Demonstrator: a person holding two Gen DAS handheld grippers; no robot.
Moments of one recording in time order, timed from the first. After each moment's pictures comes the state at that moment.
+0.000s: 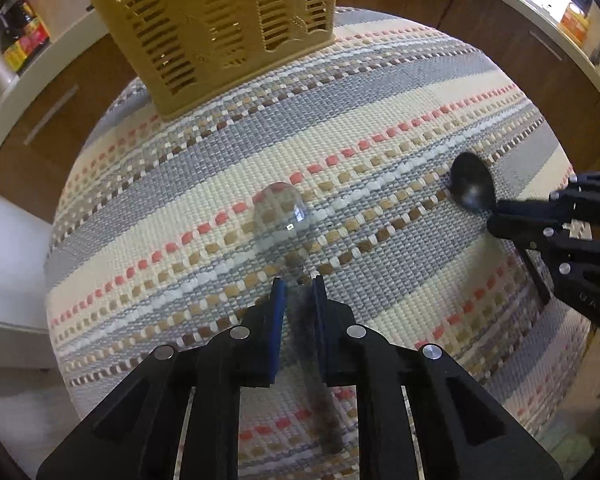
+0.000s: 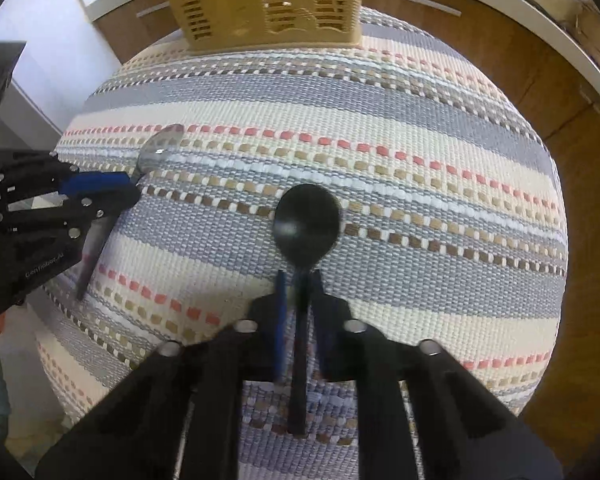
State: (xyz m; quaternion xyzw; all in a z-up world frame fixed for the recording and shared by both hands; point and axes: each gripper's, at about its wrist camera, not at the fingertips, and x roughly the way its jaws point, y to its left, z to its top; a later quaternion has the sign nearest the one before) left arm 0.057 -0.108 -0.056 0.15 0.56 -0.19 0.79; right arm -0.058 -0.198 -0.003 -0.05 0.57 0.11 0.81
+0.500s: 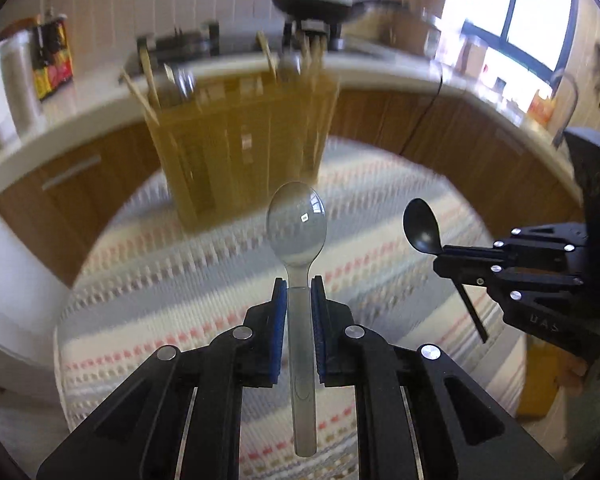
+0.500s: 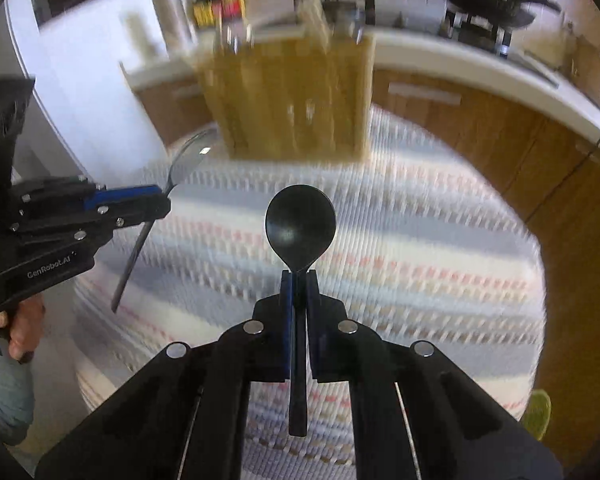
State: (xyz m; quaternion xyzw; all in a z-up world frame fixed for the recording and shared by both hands) left arm 0.045 -0.072 0.049 0.04 0.41 -0.25 0.88; right arm -0.054 -0.210 0.086 -0.01 0.45 0.15 0.88
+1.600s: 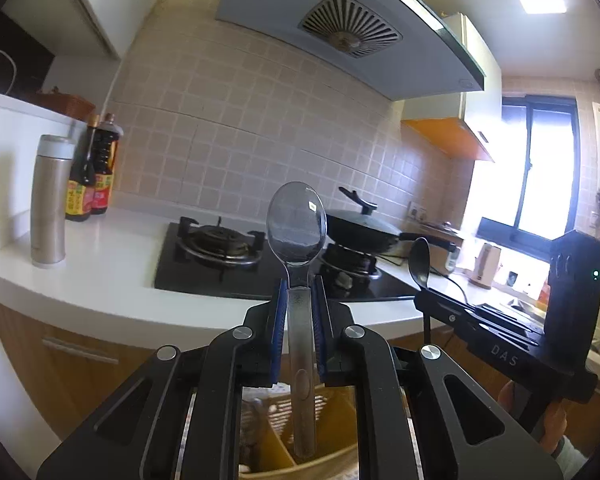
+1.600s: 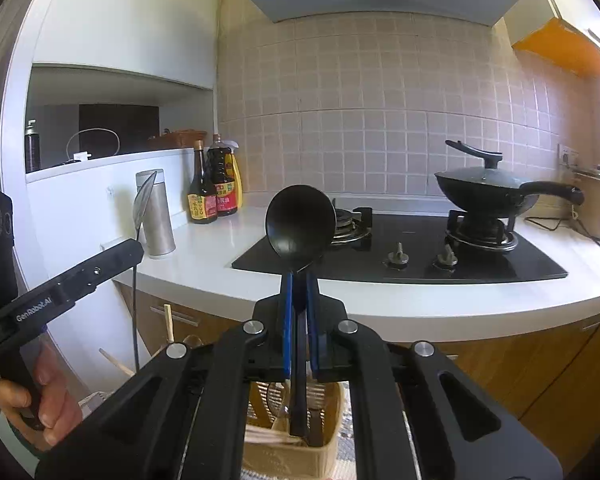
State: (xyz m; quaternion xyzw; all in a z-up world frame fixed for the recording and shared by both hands) left arm 0.151 -0.046 0.133 -0.12 0.10 -0.20 0.97; right arm 0.106 -0.211 0.191 0.01 0.14 0.17 0.98
